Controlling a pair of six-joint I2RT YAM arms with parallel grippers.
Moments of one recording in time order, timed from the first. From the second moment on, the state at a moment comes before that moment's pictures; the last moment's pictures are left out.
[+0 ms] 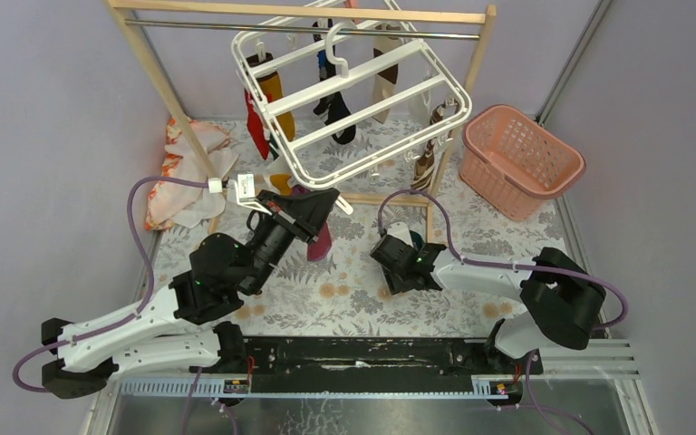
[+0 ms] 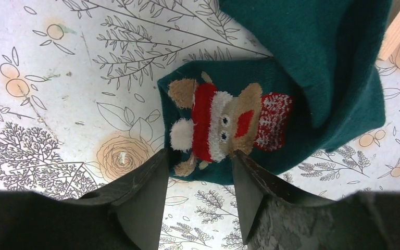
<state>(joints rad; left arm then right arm) -1.18 0.79 0.90 0.17 -0.58 -0.57 0.97 1.48 0.77 -0.50 0.35 0.56</state>
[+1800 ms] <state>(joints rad) -1.18 0.83 0.91 0.18 -0.58 -0.57 1.09 0.98 0.80 -0.49 0.26 0.45</state>
